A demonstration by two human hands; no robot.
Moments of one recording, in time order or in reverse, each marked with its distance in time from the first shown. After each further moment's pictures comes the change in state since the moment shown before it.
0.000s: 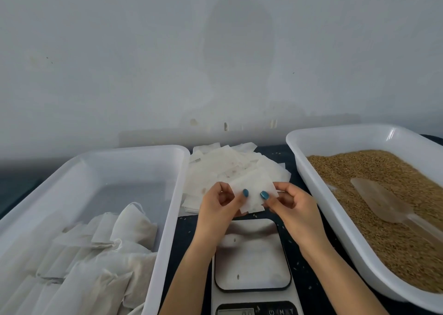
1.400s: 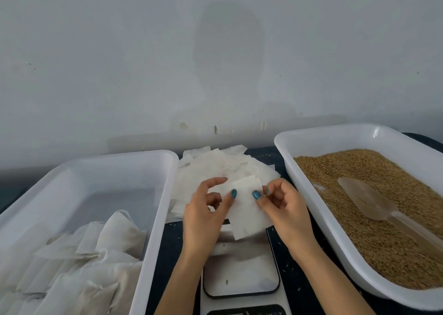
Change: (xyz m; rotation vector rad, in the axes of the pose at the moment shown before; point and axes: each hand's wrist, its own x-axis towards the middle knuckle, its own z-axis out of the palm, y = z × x) left_hand -0.006 0.000 0.000 0.268 0.103 0.300; right_hand 0.006 0.009 -0.005 0.039 -0.024 -0.124
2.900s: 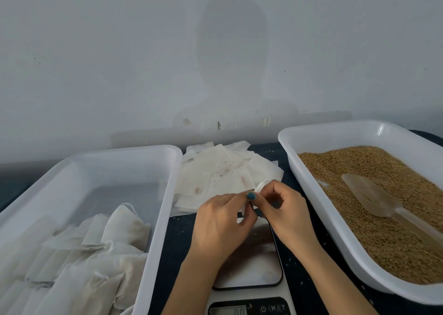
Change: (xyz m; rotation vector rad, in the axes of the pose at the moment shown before) left_hand -0.017 0.009 0.009 0.562 -0.001 0.611; right_hand -0.013 -0.023 0.008 -0.301 -0.026 -0.053
